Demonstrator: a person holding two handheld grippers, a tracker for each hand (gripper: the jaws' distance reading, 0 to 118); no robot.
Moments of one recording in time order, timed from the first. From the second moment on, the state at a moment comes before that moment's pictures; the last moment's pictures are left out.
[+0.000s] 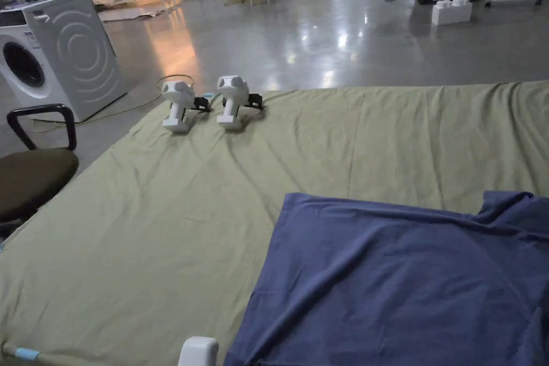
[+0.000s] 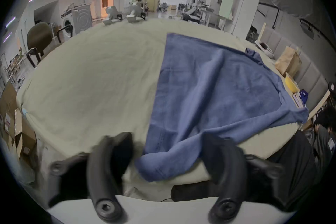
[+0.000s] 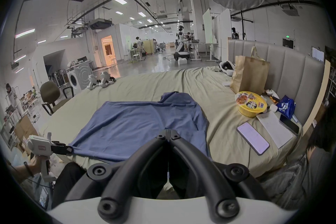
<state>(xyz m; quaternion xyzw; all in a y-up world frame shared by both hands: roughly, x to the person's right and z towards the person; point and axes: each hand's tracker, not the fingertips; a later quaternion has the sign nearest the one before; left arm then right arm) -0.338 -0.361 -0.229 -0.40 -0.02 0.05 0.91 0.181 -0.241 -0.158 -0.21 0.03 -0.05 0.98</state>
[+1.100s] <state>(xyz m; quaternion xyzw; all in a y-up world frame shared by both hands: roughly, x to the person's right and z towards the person) -0.304 -0.364 -0.265 -0.47 -0.01 -0.03 0.88 0.260 -0.393 -0.237 -0.42 0.03 -0.10 0.90</state>
